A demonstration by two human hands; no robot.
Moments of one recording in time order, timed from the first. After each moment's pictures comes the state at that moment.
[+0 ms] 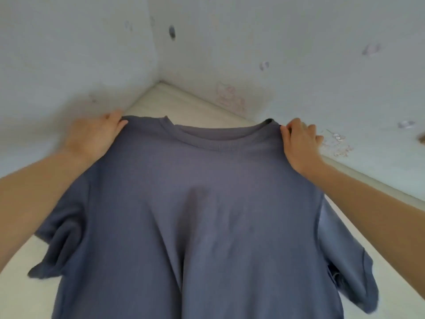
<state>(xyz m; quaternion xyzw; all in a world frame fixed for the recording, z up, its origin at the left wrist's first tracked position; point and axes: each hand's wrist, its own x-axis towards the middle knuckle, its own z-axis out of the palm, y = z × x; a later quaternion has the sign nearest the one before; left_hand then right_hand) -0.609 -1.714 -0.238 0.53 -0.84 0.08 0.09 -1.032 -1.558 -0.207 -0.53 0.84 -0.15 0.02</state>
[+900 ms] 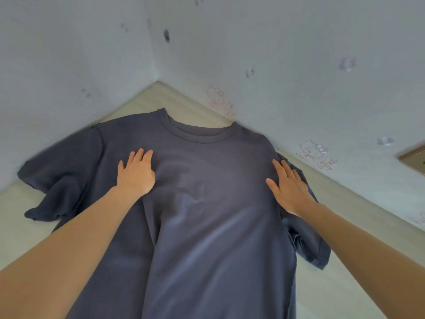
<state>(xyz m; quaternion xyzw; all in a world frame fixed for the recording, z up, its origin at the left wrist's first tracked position) -0.721 -1.608 -0.286 0.67 -0.72 -0.17 -0.05 -1.095 -1.499 -0.276 -0.58 0.79 0.02 0.19</state>
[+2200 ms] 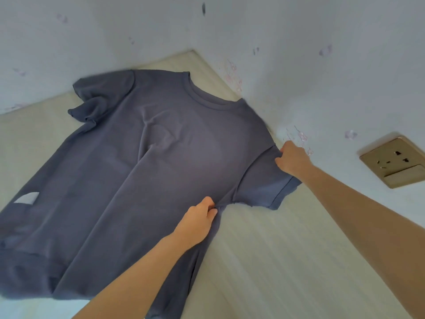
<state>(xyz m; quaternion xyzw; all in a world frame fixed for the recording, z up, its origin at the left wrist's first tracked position) -0.949 -1.316 -0.257 0.68 -0.56 -0.46 0.11 -1.182 -1.494 -0.215 -0.64 0.74 0.04 0.21</state>
